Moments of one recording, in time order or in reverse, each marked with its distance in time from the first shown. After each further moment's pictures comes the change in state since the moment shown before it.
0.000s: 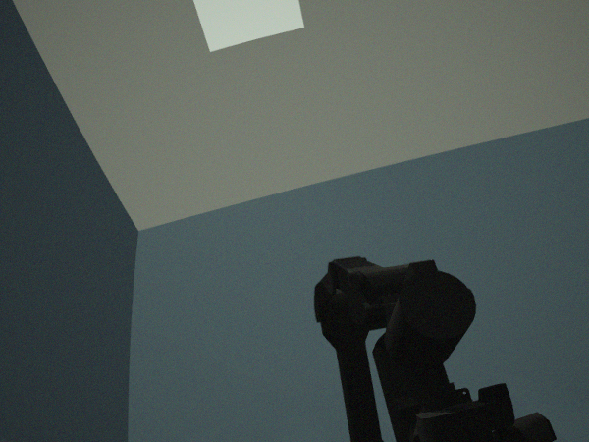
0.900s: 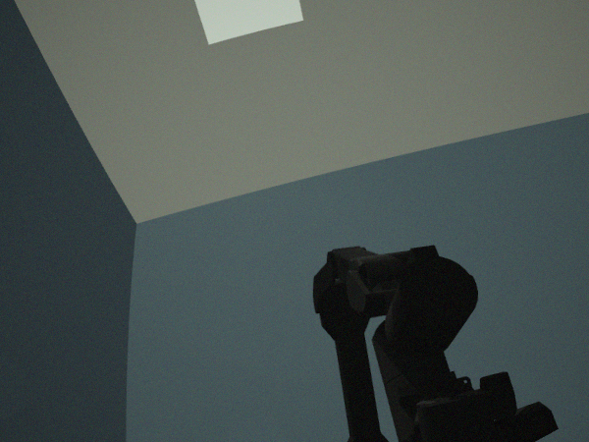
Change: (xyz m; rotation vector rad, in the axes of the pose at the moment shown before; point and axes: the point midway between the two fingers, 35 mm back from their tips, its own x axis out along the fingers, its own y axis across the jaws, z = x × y) arm -0.001 0.000 0.006 0.002 0.006 0.000
